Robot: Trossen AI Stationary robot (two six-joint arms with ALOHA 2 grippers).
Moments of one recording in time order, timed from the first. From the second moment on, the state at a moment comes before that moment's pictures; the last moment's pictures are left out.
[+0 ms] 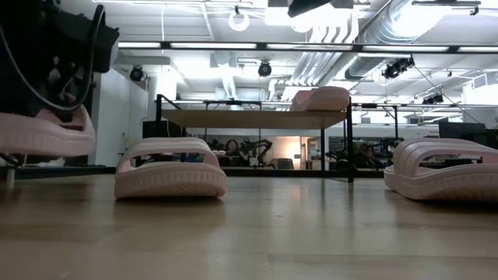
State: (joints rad) left arm -0.54 1.89 1.19 -1.57 -0.59 -1.03; right arm 0.36 1.49 1.31 -0.60 0.58 0.00
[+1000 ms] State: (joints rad) left arm -0.37 1.60 1.45 -1.57 -0.78 -0.77; right arm 0.51 1.49 1.31 -0.59 0.87 -0.20
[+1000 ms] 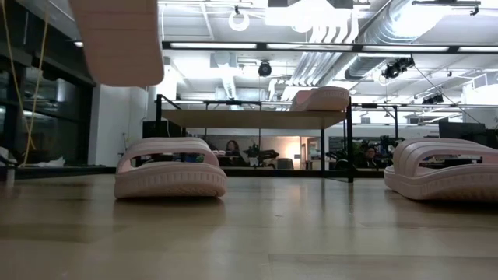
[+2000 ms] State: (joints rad) left arm -0.18 1.61 1.70 -1.39 -0.66 -0.32; right arm 0.61 1.65 1.36 -0.19 0.96 -0.68
